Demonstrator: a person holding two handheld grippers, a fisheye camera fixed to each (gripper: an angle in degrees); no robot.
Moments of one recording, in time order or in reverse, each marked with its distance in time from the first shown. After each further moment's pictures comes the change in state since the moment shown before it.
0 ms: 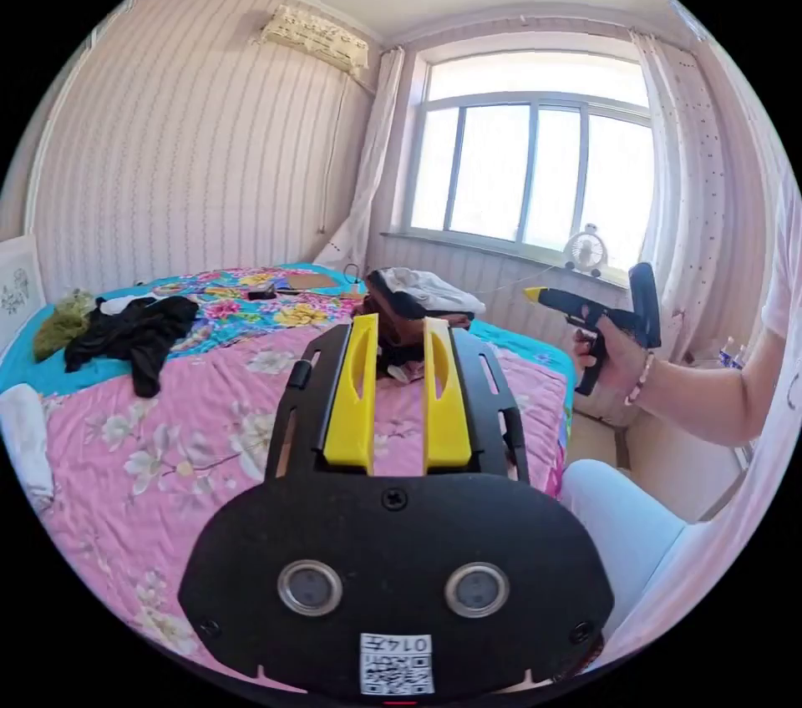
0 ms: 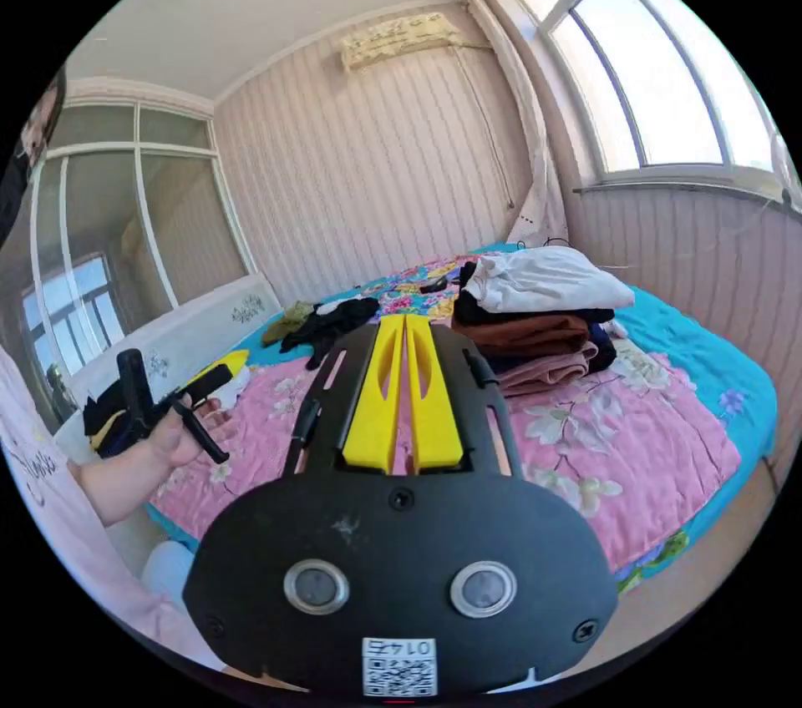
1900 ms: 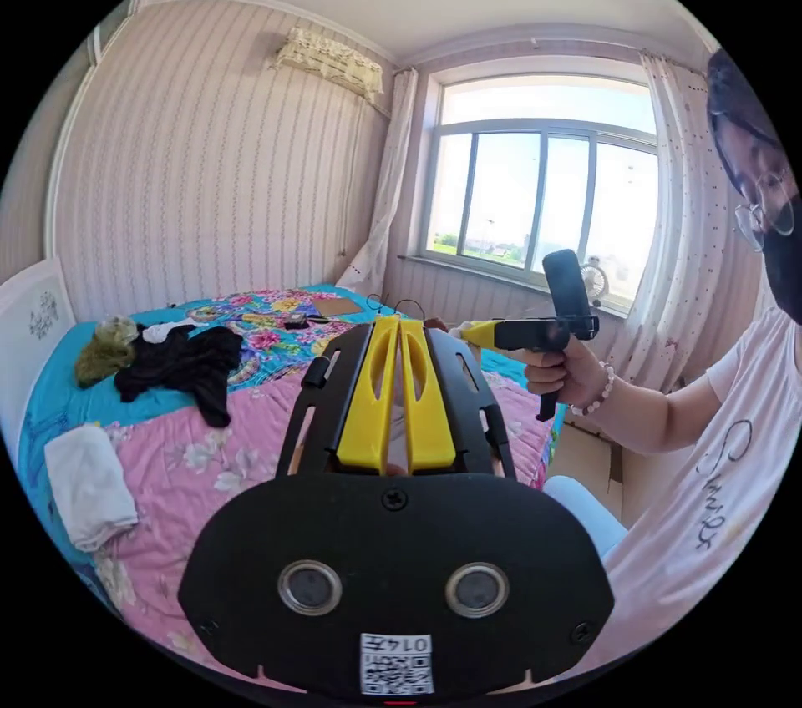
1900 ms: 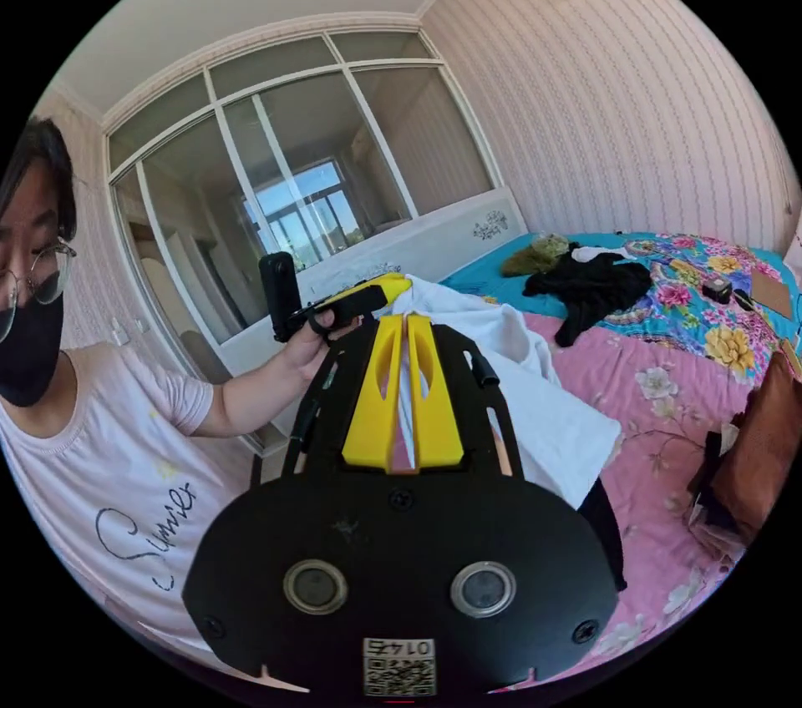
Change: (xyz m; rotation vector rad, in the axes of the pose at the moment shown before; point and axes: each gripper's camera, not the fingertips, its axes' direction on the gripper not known) left arm -0.030 -0.127 -0.258 0.023 -0.123 -0.048; right arm -0.528 -0.270 0.076 -0.448 -0.877 -0.337
